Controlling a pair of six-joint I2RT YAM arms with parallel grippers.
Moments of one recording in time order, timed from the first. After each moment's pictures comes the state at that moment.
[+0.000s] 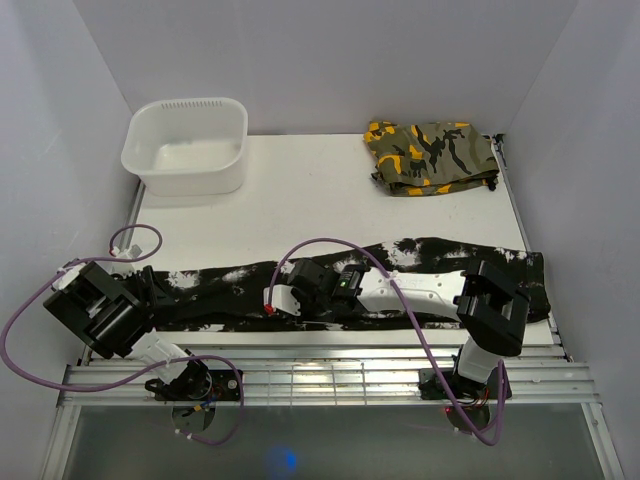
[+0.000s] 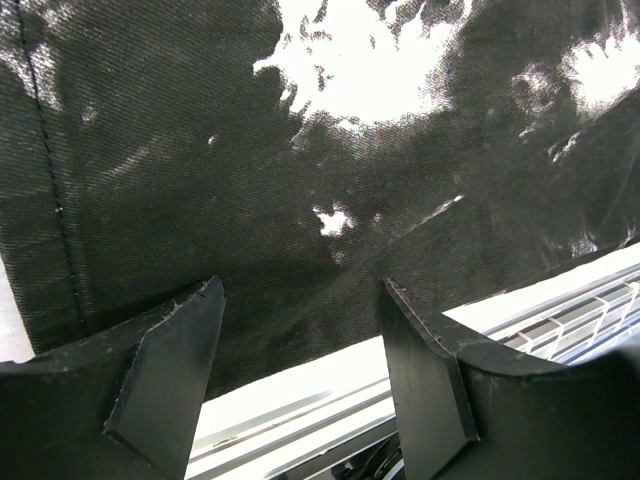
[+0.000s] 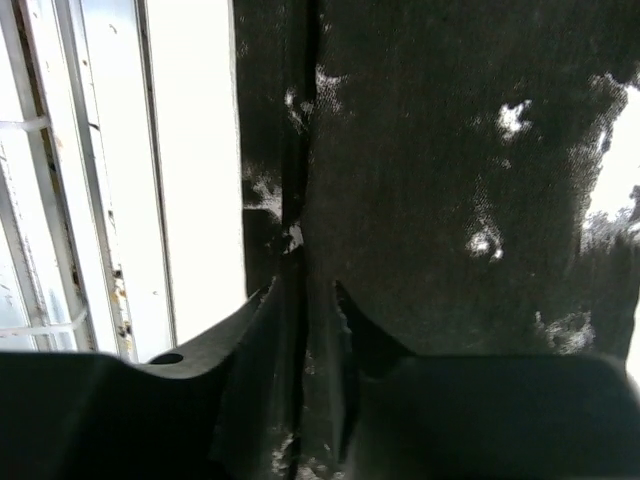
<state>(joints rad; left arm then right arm) 0.92 1.62 0.89 -0.94 0.63 0.77 1.21 1.68 1.11 -0.48 -0.10 -0.47</state>
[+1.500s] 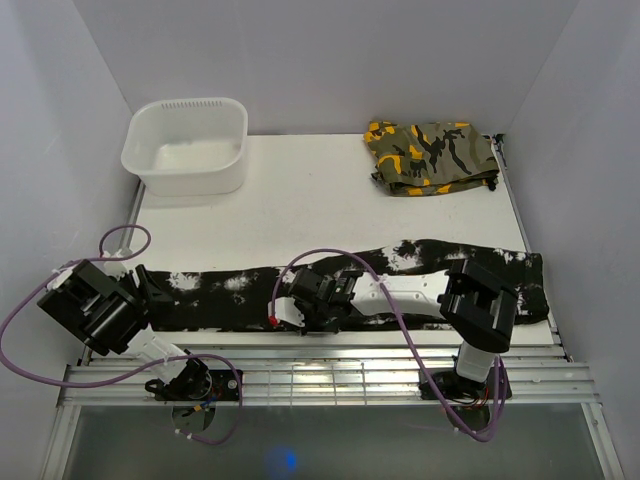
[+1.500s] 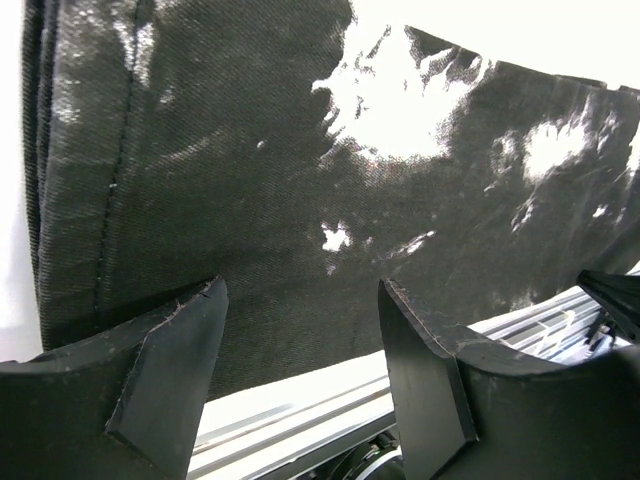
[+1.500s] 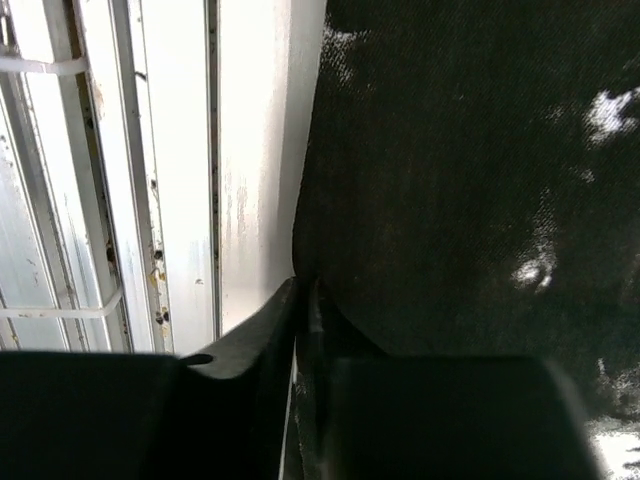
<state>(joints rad) 0.96 1.66 0.91 -0.92 0.65 0.66 1.21 1.74 1.05 -0.49 -0.17 -0.49</state>
